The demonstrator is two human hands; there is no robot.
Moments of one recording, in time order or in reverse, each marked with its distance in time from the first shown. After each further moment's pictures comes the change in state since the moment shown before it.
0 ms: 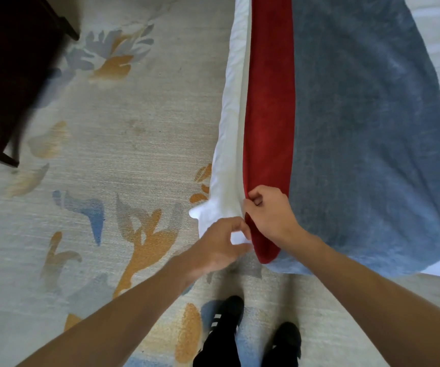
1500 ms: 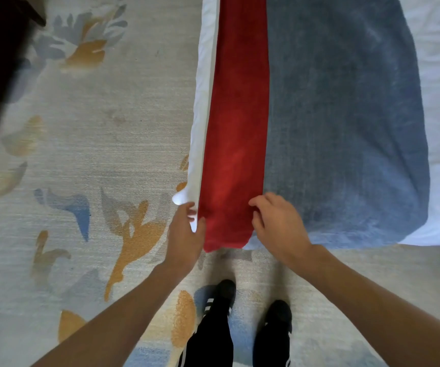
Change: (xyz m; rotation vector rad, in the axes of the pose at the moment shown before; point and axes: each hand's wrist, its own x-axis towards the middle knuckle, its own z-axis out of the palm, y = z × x) left_hand 0.004 -0.052 0.035 -0.022 0.573 -0.176; right_hand -0.044 0.062 -0.024 -0.457 -0.026 -0.226
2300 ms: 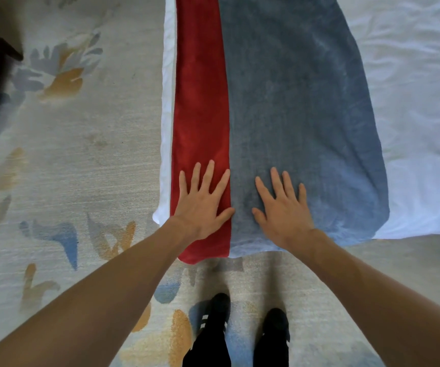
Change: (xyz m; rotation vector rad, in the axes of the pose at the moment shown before) left_hand 0.068 0.077 0.054 1.005 -0.244 0.671; right_hand 0.013 0.073 -0.024 -0.356 -0.092 0.193
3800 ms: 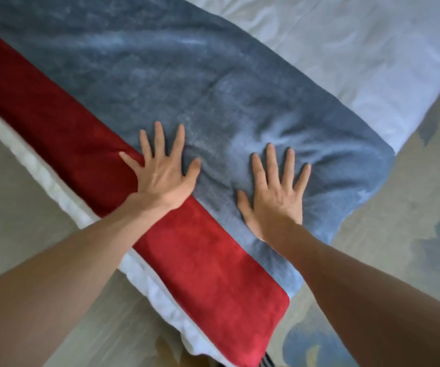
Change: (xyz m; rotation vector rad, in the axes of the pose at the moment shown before) left_hand 0.258 -0.032 -0.054 0.103 0.051 0.401; right_hand 0.115 -0.025 0.018 0.124 0.342 0.886
